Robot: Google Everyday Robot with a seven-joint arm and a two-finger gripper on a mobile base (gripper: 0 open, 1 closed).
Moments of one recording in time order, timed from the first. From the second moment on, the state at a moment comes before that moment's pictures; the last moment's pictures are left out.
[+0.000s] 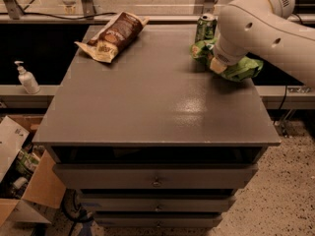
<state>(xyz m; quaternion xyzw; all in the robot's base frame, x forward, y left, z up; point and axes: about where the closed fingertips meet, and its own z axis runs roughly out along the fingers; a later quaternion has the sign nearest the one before) 0.695 -0.212 0.860 -0.42 0.84 -0.19 0.28</state>
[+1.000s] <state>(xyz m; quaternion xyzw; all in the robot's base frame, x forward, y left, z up) 0.698 -0.200 0.849 -0.41 0.85 -0.18 0.29</state>
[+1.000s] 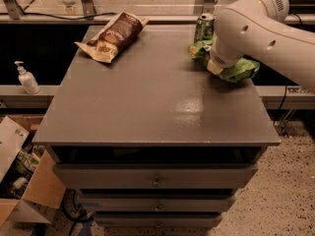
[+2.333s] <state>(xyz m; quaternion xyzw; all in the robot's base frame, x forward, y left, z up) 0.694 -0.190 0.857 -0.42 0.84 -0.16 0.30</state>
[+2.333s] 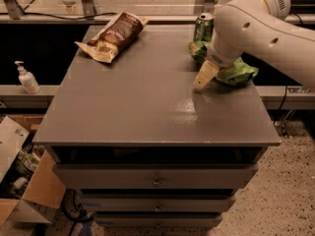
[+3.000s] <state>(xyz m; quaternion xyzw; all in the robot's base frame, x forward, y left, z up) 0.672 -0.224 0.930 -0.37 0.84 -0.19 0.35</state>
